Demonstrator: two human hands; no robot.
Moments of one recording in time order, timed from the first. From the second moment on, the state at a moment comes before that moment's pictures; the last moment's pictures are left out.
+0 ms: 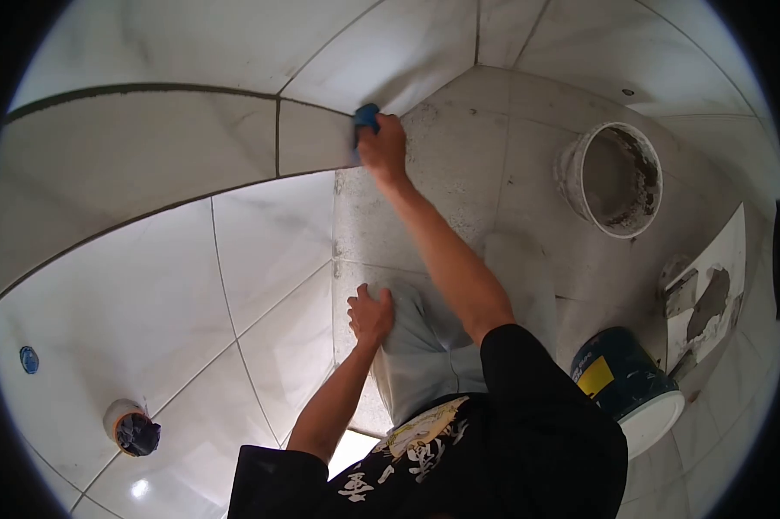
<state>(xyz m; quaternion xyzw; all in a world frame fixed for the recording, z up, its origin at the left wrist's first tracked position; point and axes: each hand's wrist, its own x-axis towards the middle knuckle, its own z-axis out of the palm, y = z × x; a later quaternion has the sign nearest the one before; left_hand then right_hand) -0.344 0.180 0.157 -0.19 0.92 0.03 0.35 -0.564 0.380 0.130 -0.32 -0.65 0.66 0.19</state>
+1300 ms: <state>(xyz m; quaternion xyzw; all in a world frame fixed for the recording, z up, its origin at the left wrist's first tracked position) -0.275 0.110 0.138 -0.12 0.94 0.25 0.19 -0.345 0.703 0.337 -0.18 -0.67 0.72 0.06</state>
